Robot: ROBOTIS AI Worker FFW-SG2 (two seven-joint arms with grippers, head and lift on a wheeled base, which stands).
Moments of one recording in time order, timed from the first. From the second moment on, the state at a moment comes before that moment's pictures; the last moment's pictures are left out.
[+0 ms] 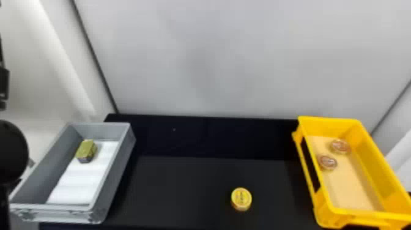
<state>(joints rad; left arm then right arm) -0.18 0.21 0.22 -2.31 -0.01 0.19 0.20 -0.66 -0.39 0.21 -2.32 0.15 0.44 -0.35</state>
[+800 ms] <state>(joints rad) -0.18 0.21 0.21 -2.31 -0.01 0.19 0.20 -0.69 -0.35 0.18 -2.33 0.06 0.62 -0.32</state>
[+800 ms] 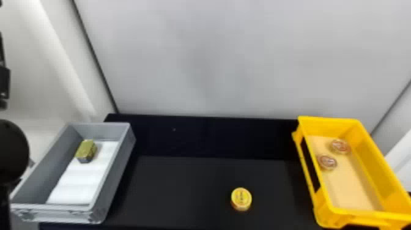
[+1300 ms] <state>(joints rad) -0.17 0.21 0.21 -2.31 -0.01 0.19 0.20 -0.79 -0.25 0.15 -2.21 0.04 1.25 0.16</state>
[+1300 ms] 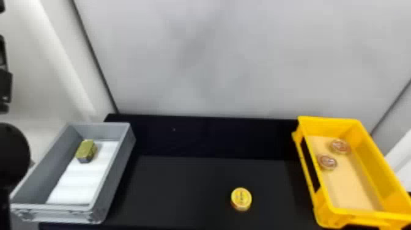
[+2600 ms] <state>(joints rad) -0.15 0.18 0.19 -2.29 0.01 0.19 0.20 -0.33 -0.19 0.20 -1.75 0.58 1.17 0.94</state>
